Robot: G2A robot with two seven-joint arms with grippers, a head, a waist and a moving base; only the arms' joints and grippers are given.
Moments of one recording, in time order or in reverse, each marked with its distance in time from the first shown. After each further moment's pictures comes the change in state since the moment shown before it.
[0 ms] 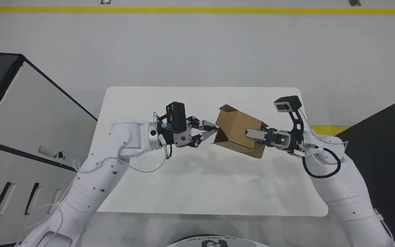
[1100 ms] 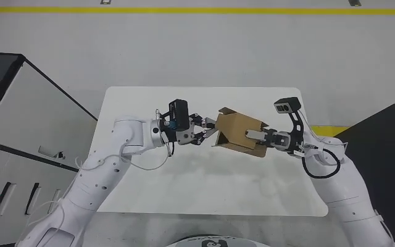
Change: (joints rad) left arm -0.024 -0.009 0.003 0.008 0.008 0.010 0.001; right arm -0.008 0.000 0.008 0.009 -0.003 0.001 0.001
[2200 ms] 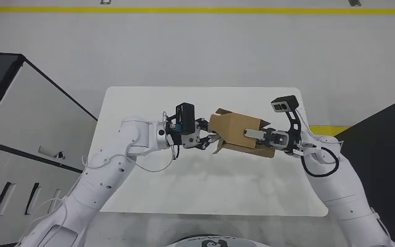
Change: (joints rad) left arm -0.030 -0.018 0.068 0.025 -0.018 -0.024 0.011; right arm 0.023 -0.011 -0.036 0.004 0.047 0.009 0.009
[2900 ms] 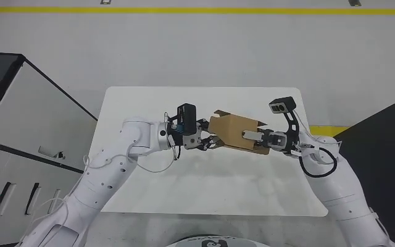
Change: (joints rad) left arm 0.001 -0.005 0.002 0.000 -0.002 -0.002 0.001; right arm -0.003 -0.003 -0.003 0.007 -0.011 0.003 0.003
